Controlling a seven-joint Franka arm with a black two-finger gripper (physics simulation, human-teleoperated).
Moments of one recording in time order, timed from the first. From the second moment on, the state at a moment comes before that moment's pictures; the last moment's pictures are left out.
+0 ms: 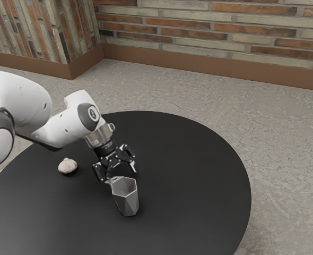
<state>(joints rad) -0.29 0.43 0.39 -1.97 -0.75 2.06 -0.69</state>
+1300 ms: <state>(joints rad) -0.36 0.27 0.42 -2.14 -0.67 2.02 -0.99</state>
